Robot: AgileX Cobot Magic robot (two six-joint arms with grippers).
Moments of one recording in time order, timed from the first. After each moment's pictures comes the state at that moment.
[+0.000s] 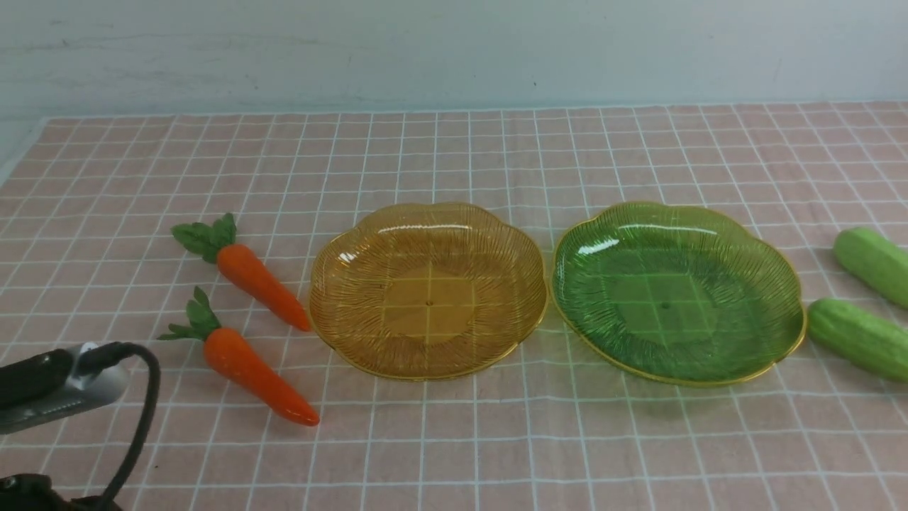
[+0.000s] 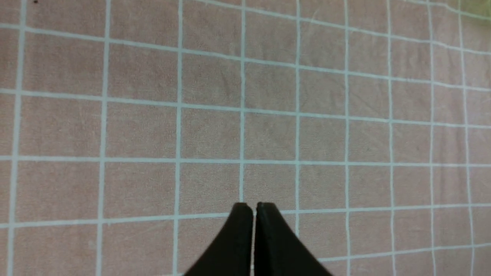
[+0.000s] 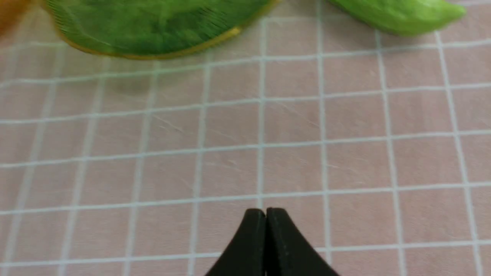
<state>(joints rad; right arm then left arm) 0.08 1.00 -0.61 -0.20 0.89 0.35 -0.04 0.72 -0.52 -0.46 0.97 -0.01</state>
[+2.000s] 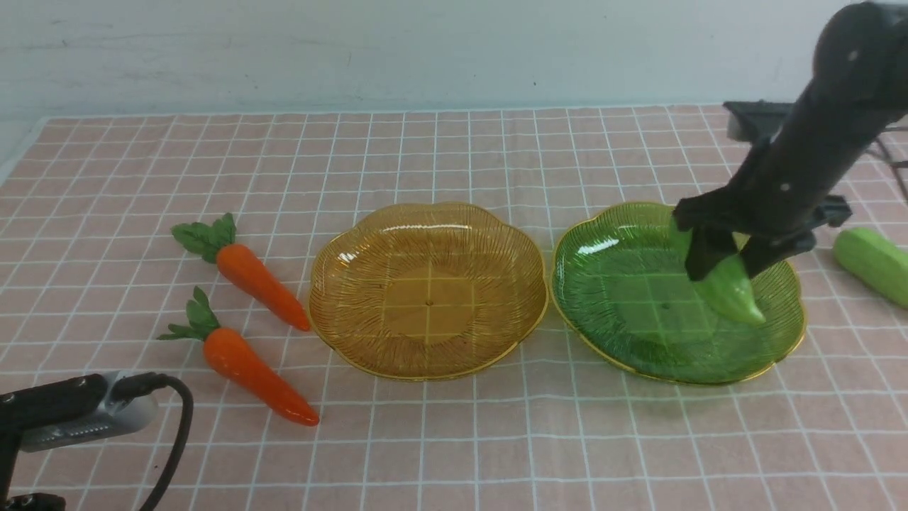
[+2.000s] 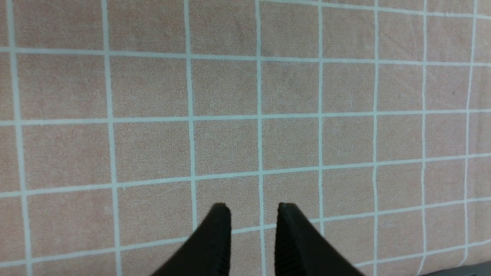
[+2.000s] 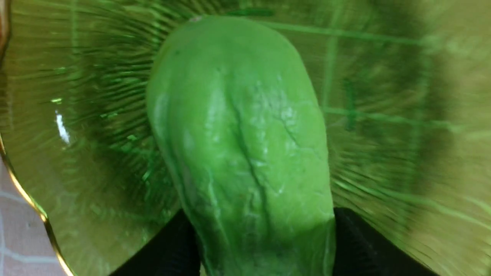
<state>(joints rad) 0.16 1.98 -1.61 0.15 1.18 0.00 -0.04 0.79 -0.52 -0.44 1.04 0.05</state>
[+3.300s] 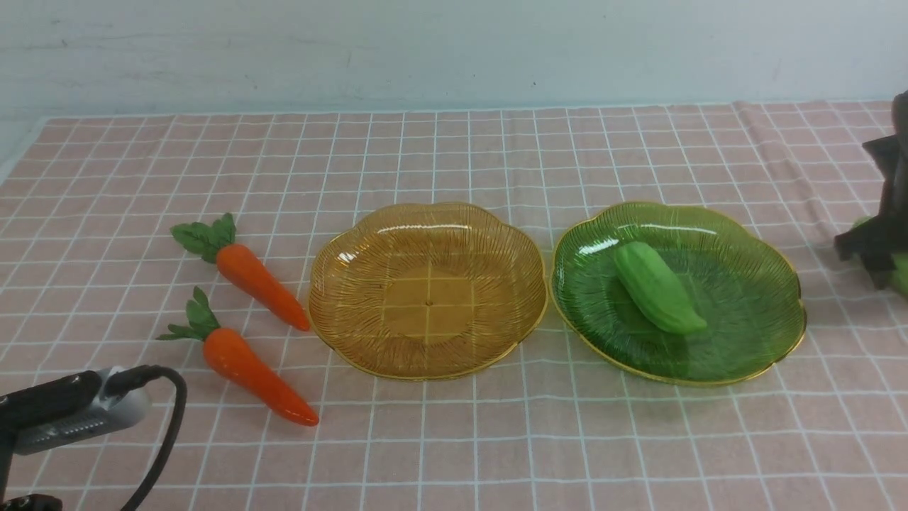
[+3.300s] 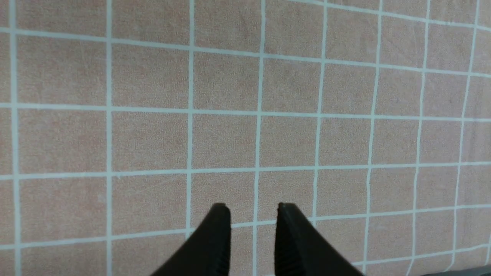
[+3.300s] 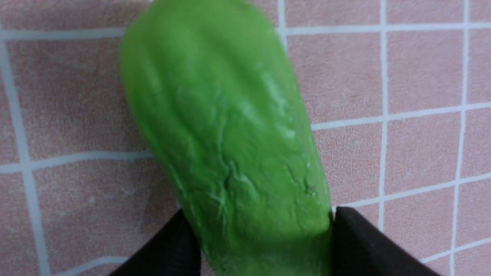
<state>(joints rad) -0.10 2.24 -1.73 -0.40 1.09 0.13 -0.04 0.79 -0.52 -0.44 1.05 -0.01</state>
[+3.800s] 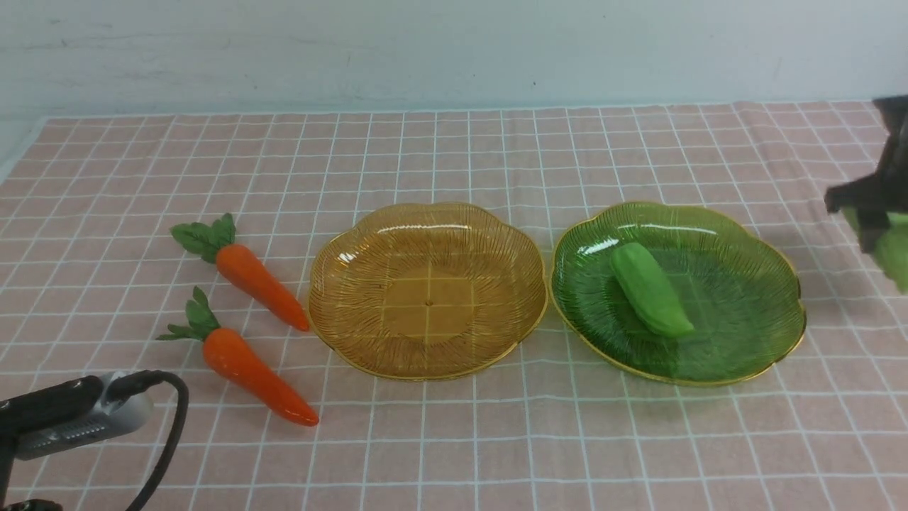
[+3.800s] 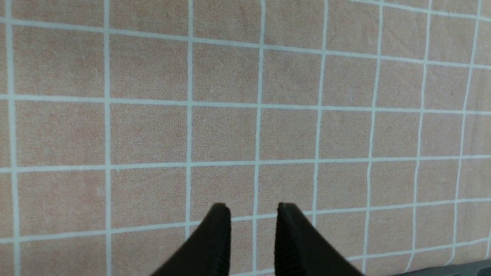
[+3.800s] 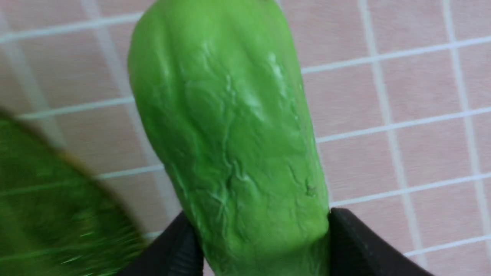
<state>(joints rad) -0.10 2.18 -1.88 -0.14 1.22 0.10 -0.04 0.79 -0.52 -0.44 1.06 -0.01</state>
